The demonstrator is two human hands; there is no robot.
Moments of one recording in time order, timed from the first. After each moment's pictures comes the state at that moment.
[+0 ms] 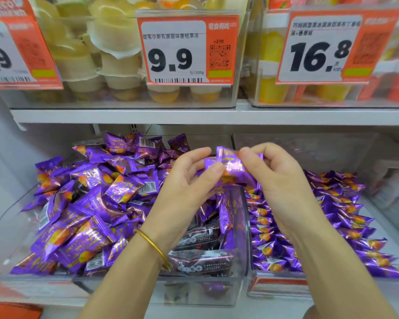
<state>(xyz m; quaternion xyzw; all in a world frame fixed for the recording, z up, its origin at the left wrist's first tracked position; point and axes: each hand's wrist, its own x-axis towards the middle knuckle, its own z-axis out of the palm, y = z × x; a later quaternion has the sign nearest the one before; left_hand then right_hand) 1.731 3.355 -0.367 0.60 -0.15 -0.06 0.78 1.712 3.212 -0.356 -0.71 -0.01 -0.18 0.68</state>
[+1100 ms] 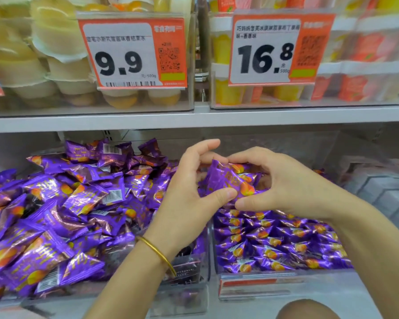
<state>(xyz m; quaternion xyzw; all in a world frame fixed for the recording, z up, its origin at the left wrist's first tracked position) 1.729 3.310 -0.370 0.71 -0.32 0.06 0.63 1.702 3.135 -0.334 -0.91 -0.16 -0.06 0.39</state>
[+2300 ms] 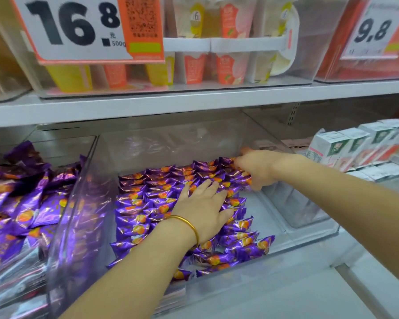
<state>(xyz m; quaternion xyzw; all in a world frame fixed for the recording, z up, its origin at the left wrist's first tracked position) 1.749 3.128 -0.442 0.90 -0.43 -0.09 0.04 1.741 2.959 -0.376 -0.97 0.00 0.17 -0.16</state>
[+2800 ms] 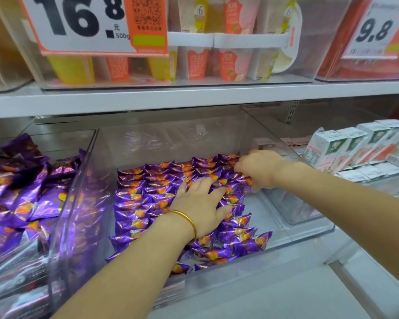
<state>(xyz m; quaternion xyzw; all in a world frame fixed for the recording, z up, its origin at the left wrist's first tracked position) 1.749 3.131 -0.442 0.90 -0.43 -0.08 0.05 1.736 2.951 -0.394 -0.97 -0.02 0.12 -0.22</state>
